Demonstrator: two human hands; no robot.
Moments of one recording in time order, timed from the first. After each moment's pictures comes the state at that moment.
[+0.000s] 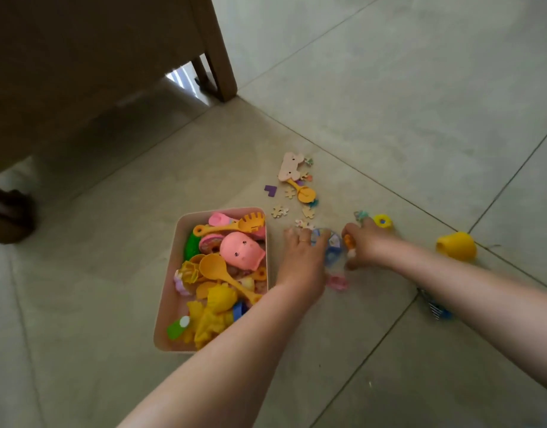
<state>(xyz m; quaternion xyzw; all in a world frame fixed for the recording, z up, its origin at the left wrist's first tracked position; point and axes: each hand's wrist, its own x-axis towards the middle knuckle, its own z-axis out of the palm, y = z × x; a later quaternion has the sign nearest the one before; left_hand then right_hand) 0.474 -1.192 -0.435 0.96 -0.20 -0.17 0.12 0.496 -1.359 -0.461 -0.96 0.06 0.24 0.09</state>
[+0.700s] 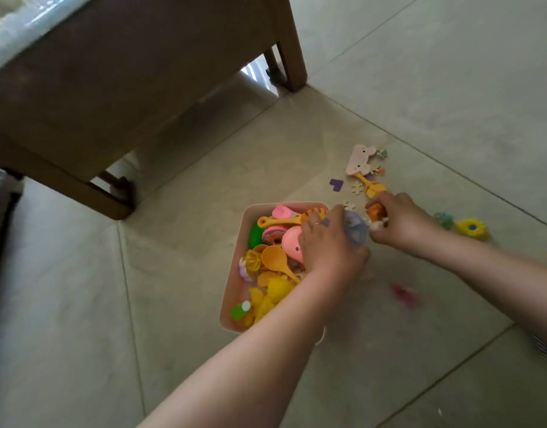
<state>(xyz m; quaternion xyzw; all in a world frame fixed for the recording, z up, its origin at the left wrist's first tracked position) 0.497 -1.162 -0.417 0.98 0.03 -0.05 0.17 0.532 -1.308 -0.436 -0.94 0.00 0.12 0.33</state>
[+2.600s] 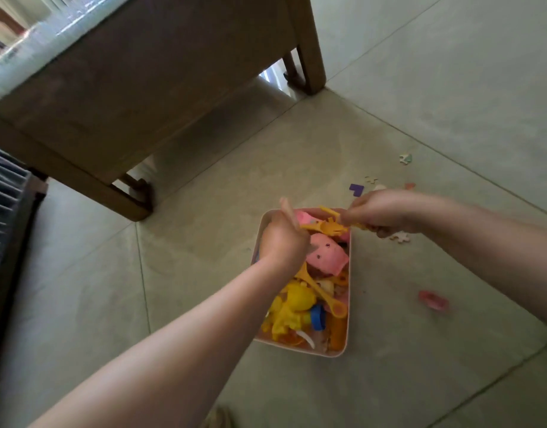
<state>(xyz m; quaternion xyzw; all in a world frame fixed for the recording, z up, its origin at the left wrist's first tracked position) 0.521 -1.079 -0.366 0.96 0.16 -0.08 0.23 0.569 -1.251 -0.374 -0.82 0.00 0.37 0.43</state>
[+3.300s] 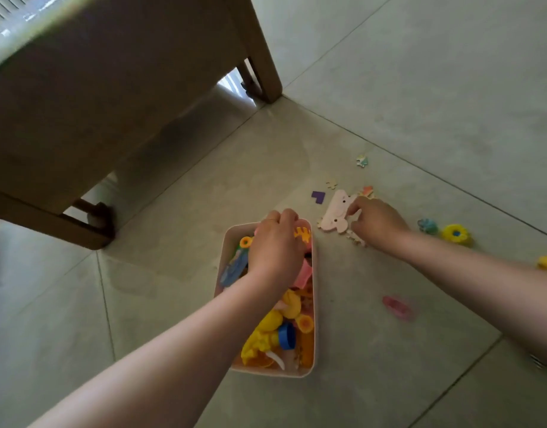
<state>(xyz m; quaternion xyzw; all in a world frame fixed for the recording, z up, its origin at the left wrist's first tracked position) 0.529 -1.118 -0.377 0.99 -0.01 -0.03 0.11 0.571 -1.298 -0.460 -0.92 0.07 0.13 0.36</state>
